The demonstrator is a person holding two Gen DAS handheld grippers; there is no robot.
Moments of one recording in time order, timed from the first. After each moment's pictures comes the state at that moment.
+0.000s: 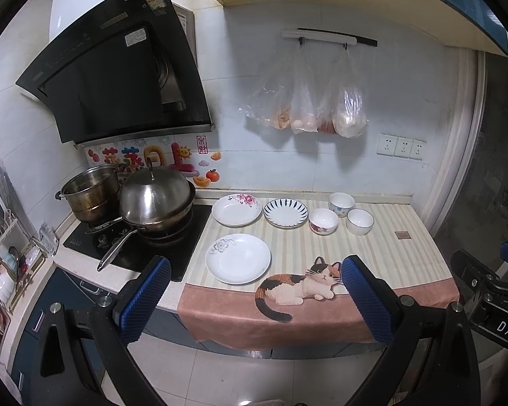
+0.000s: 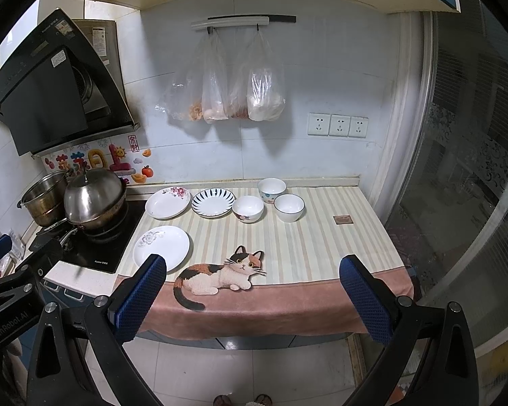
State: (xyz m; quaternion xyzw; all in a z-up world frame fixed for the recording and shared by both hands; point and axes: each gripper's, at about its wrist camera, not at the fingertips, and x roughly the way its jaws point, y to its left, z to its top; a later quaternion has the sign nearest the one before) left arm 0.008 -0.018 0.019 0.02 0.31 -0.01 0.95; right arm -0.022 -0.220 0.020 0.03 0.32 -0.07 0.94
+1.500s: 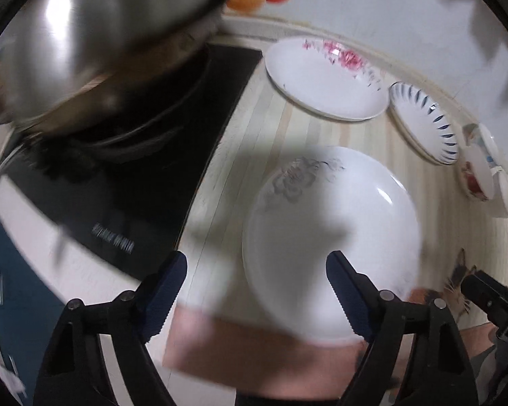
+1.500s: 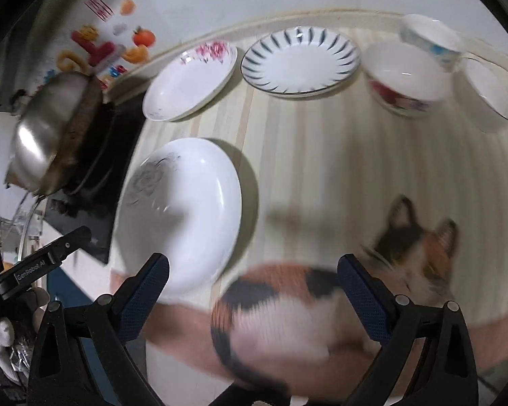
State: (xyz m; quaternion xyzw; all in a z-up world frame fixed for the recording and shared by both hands) left arm 0.390 0.148 -0.332 -0.05 0.60 0.04 0.79; right arm 0.405 -0.121 -0.358 0.13 0.60 0.09 0.79
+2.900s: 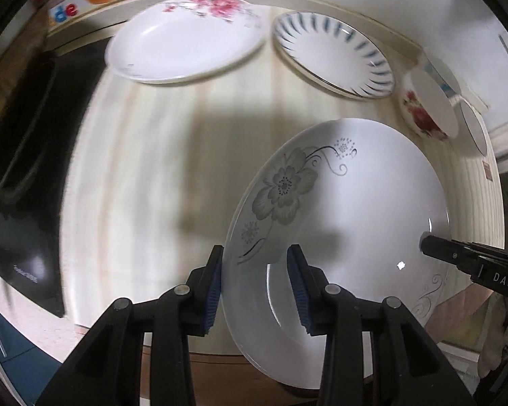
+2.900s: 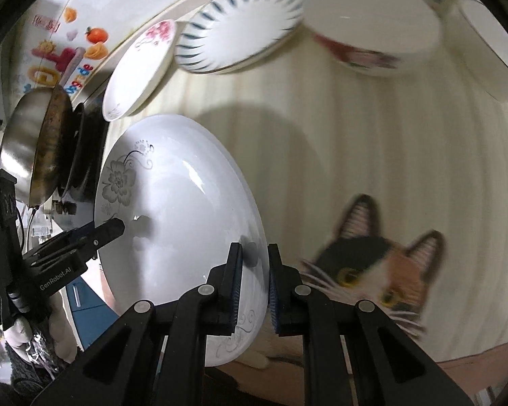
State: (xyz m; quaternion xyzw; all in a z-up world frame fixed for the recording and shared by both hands) left arm 0.382 0.036 -0.340 -0.01 0.65 -0.09 0.75; right arm 0.423 -0.229 -0.393 0.18 0.66 0.11 0.72
